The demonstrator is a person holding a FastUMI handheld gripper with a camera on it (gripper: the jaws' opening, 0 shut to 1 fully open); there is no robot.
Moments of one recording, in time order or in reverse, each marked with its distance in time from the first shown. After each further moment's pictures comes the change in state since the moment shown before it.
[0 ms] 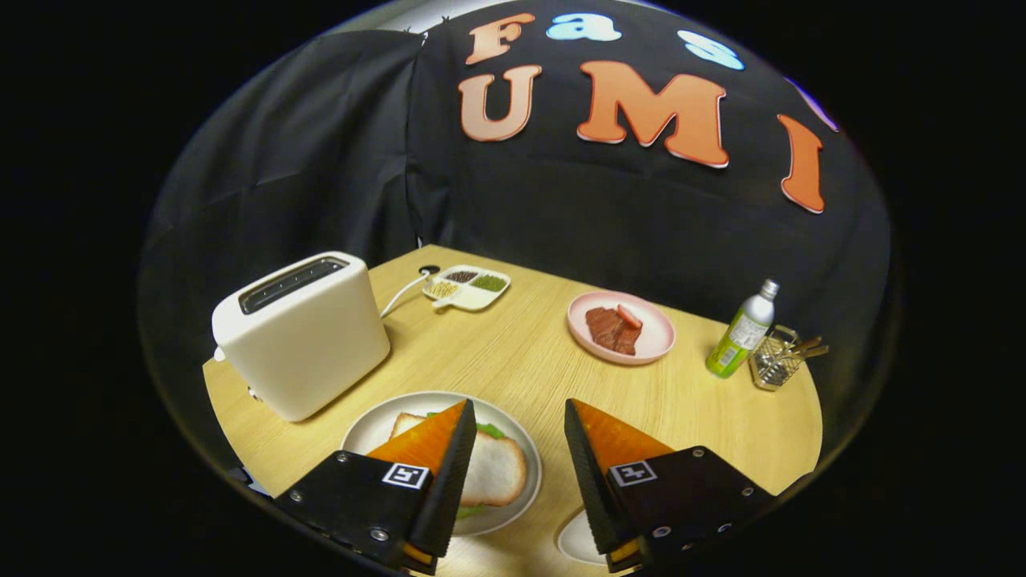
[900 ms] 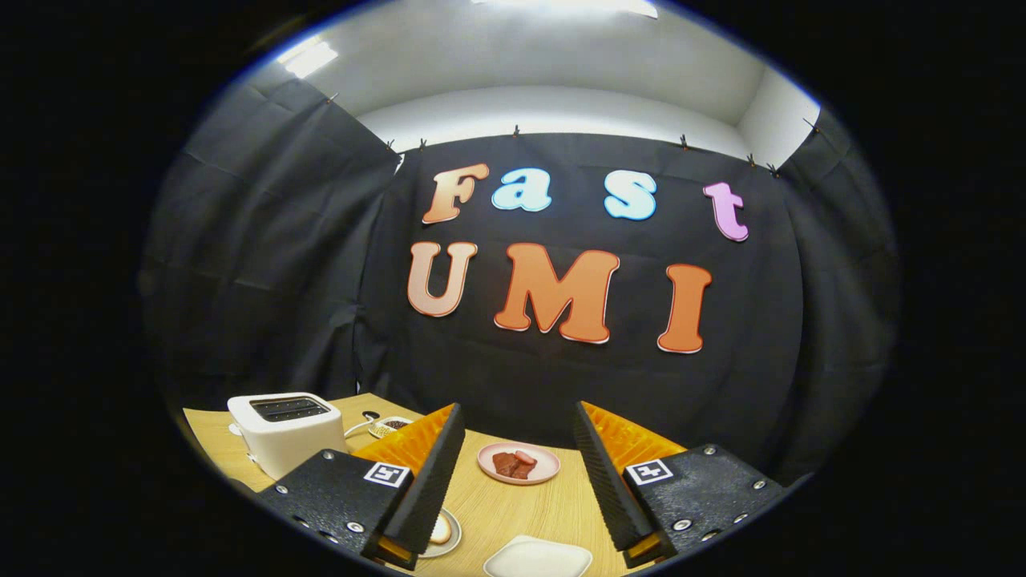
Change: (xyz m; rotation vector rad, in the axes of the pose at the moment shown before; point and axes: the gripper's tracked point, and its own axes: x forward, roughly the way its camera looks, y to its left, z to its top) arm -0.164 -0.054 0.114 -0.029 -0.585 -0.264
